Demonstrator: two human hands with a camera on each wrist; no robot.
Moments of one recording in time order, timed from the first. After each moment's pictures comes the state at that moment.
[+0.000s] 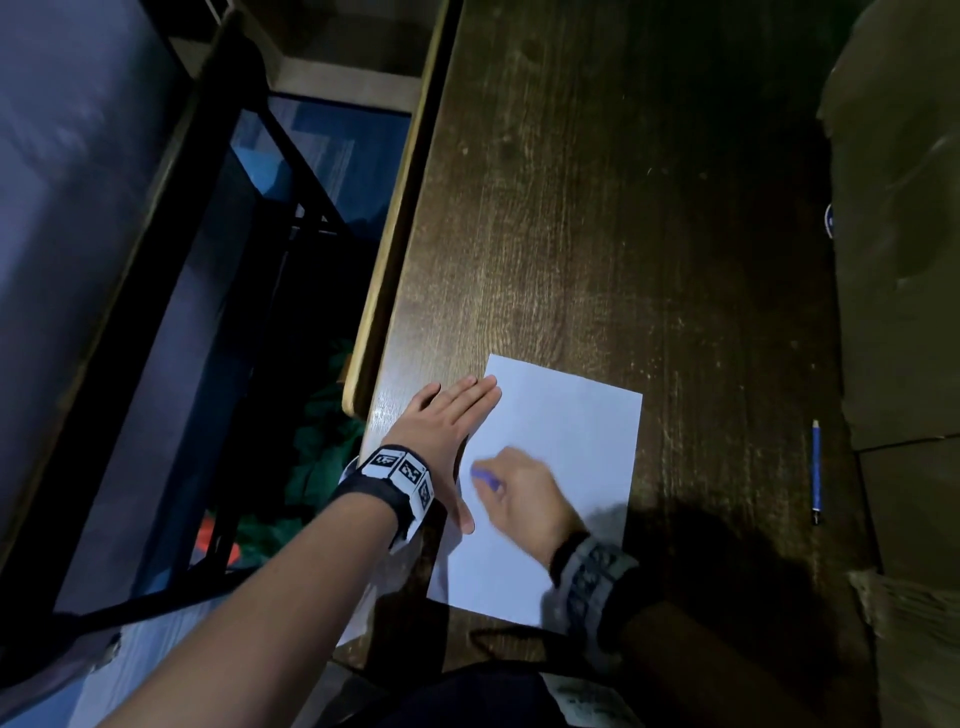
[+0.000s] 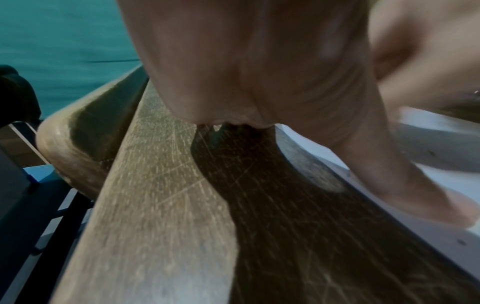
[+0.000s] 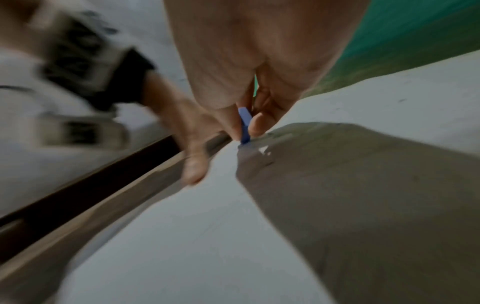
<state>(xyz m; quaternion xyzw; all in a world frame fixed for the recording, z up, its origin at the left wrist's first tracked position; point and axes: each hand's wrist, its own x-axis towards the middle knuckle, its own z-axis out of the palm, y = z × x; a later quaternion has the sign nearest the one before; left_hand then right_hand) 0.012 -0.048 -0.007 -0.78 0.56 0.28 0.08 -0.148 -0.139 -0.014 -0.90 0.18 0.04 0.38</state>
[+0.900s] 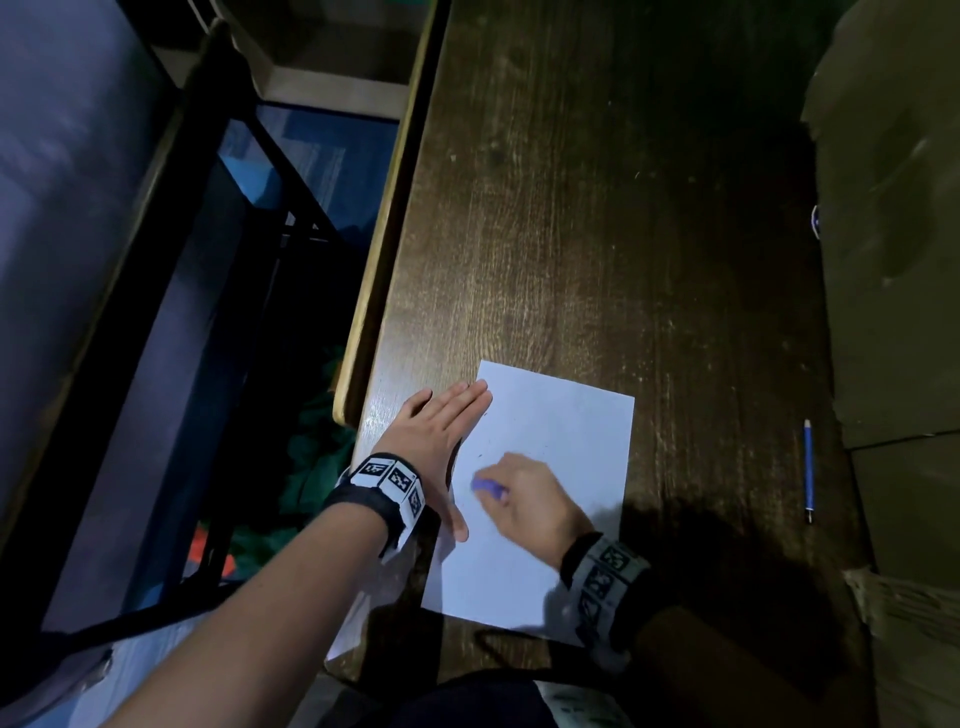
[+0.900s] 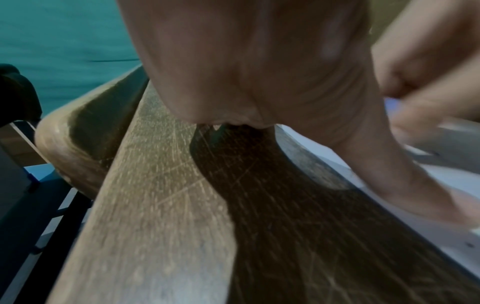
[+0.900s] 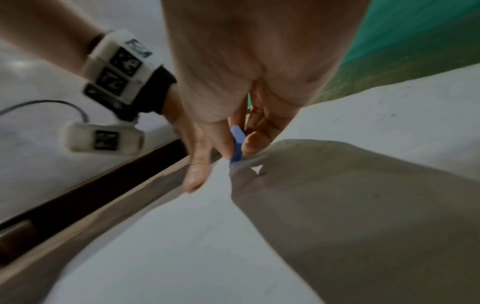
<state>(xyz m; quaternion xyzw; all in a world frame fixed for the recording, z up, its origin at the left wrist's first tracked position) 0.014 -0.048 -0.011 -0.78 0.56 0.28 0.08 -0.151 -0.157 -0.011 -0.91 0.15 0.09 0.37</state>
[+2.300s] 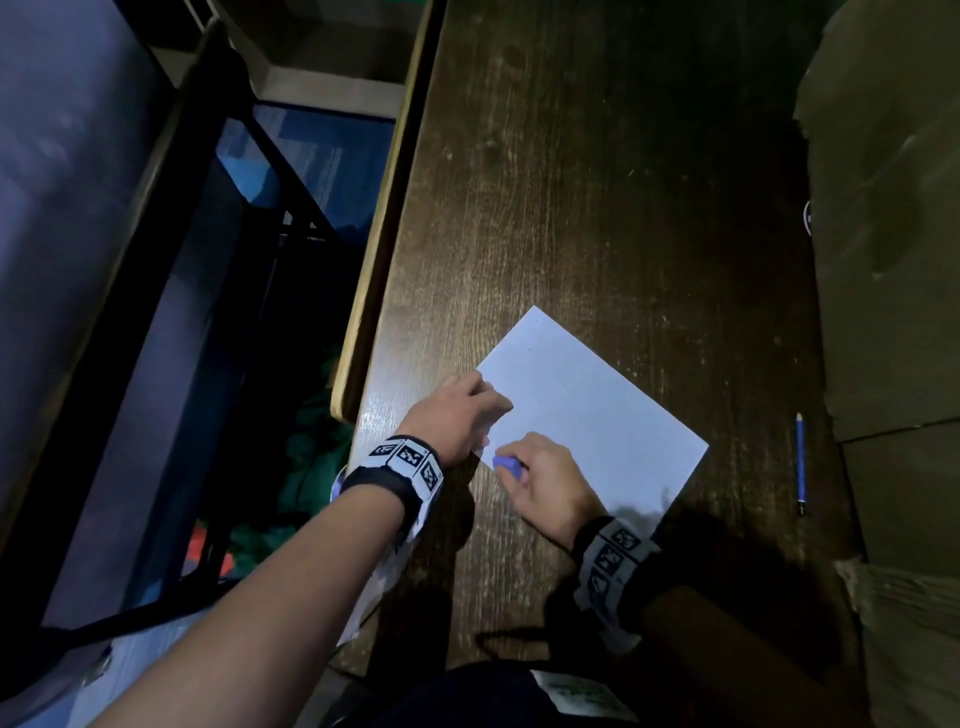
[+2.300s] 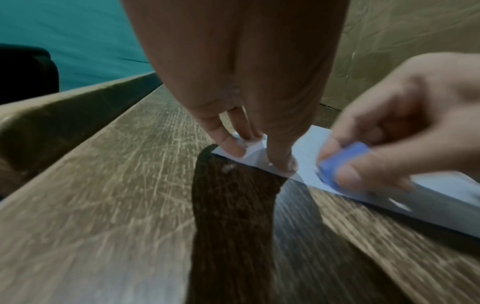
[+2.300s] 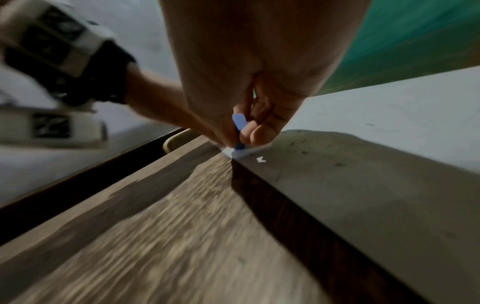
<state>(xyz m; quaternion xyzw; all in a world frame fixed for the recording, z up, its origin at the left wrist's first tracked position) 0.013 -0.081 -0.009 -0.80 0.50 0.30 -0.15 -0.158 -0.177 -0.007 -0.89 0.24 0.06 0.38</state>
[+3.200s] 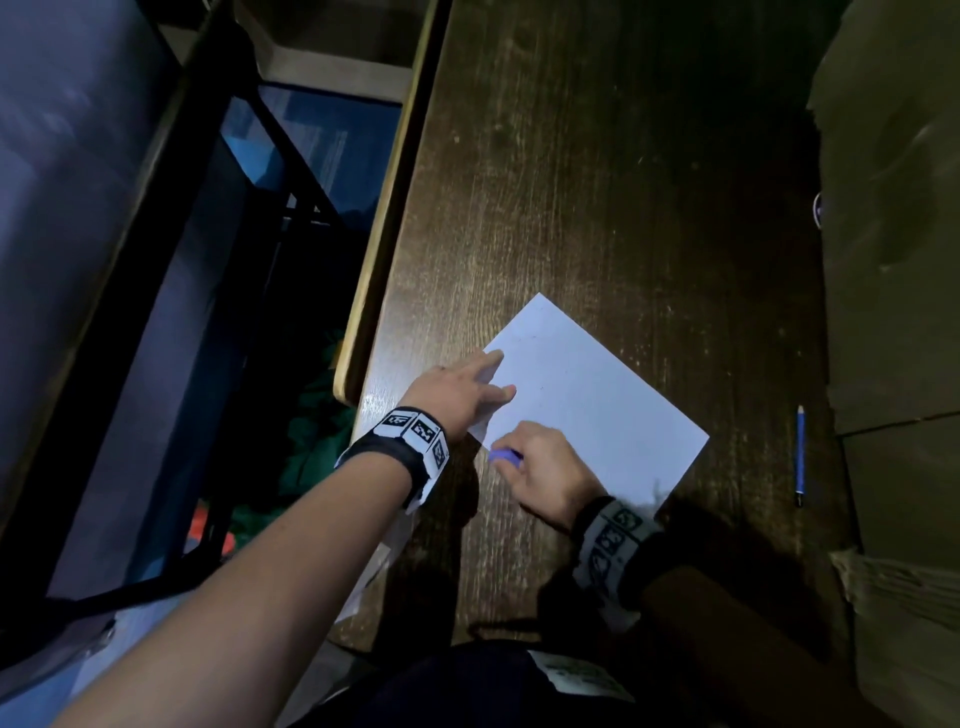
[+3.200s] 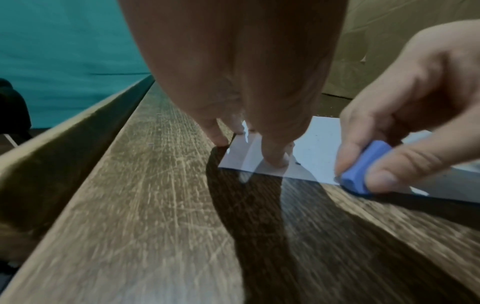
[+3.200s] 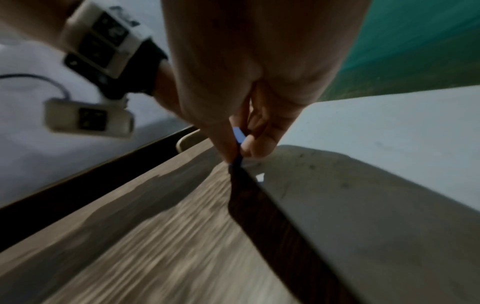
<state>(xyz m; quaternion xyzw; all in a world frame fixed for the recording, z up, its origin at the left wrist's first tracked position) 0.019 -0.087 0.015 -0.77 0.57 0.28 0.00 -0.152 -0.179 0.002 -0.91 0.19 0.10 0.36</state>
